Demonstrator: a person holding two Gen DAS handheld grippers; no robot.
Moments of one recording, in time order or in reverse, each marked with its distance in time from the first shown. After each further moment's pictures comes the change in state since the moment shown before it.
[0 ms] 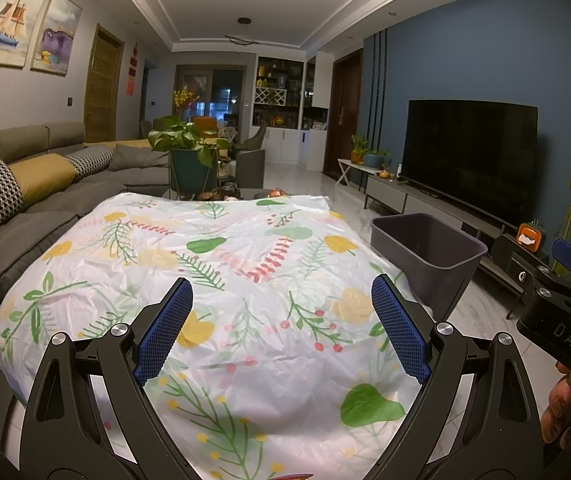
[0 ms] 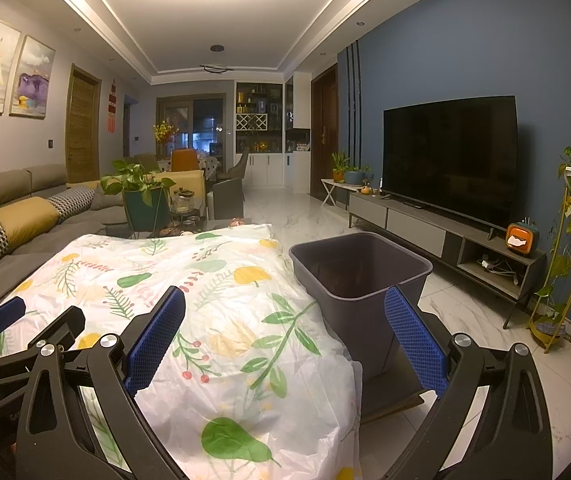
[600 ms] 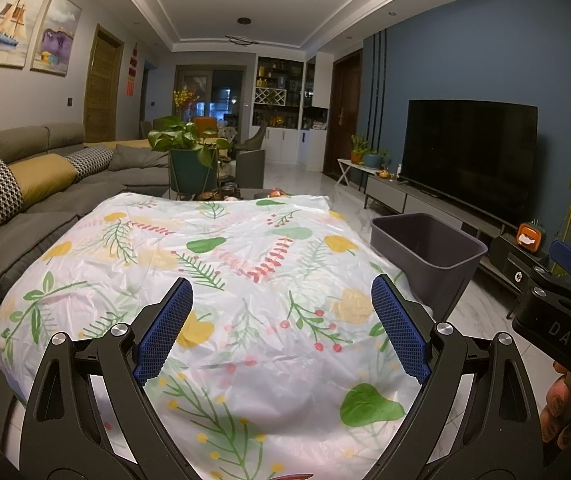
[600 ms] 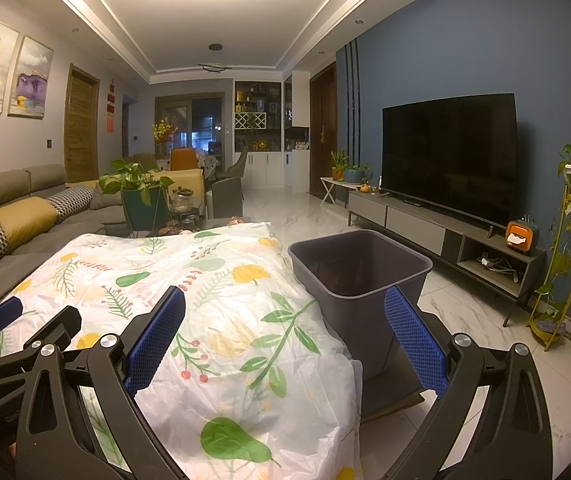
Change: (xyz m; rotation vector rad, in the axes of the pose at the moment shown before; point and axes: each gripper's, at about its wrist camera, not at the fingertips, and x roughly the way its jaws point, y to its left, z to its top) left arm 0.000 0.000 0.000 -0.001 -0.001 -0.001; right arm 0.002 0.001 0.003 0.001 0.003 -0.003
